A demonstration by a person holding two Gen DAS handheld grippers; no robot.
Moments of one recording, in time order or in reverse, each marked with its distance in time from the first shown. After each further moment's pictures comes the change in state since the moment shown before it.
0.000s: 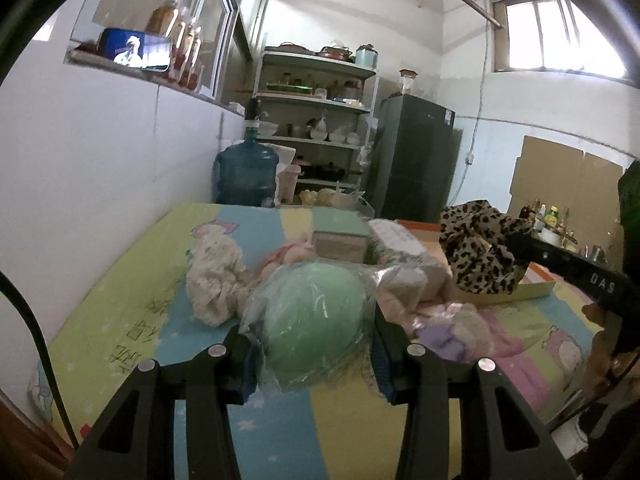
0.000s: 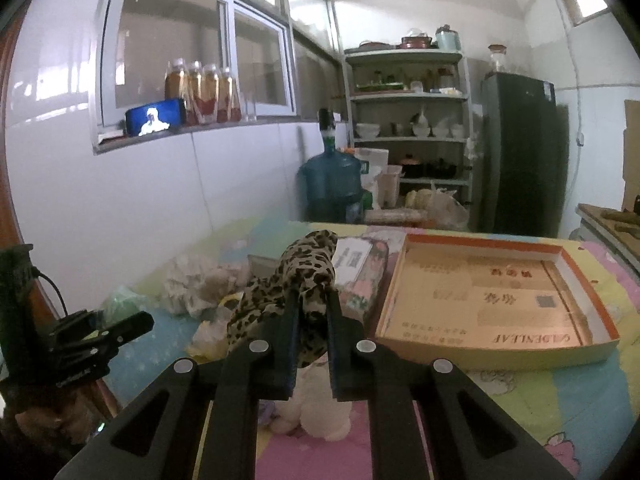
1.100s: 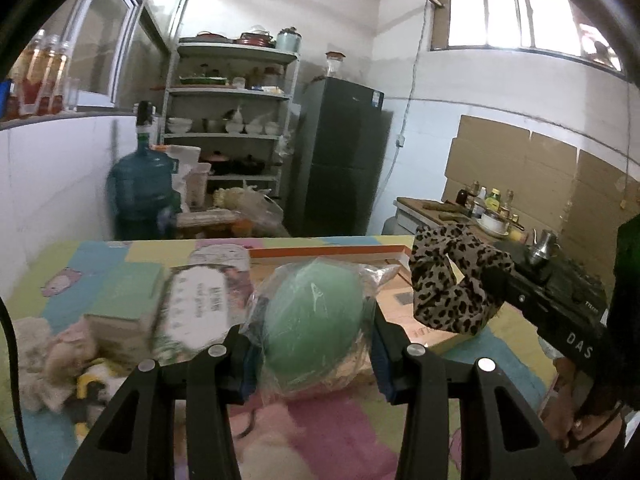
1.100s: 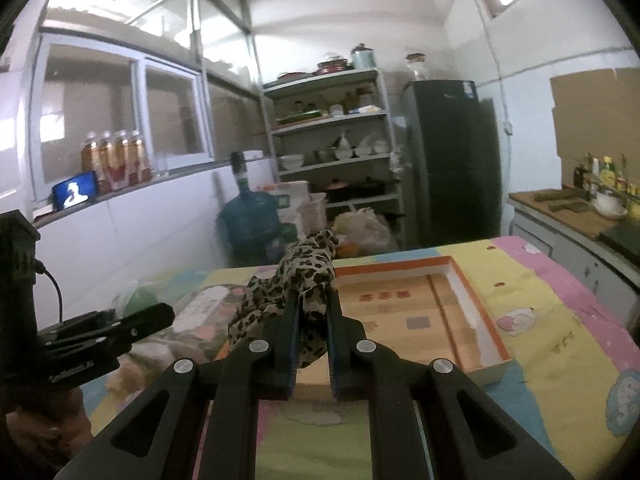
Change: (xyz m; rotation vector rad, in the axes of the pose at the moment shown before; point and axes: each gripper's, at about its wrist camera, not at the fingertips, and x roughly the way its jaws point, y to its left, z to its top) left arm 0.110 -0.173 0.062 0.090 0.067 -0.232; right arm -0.055 -0.151 0.009 0.170 -0.103 -0.206
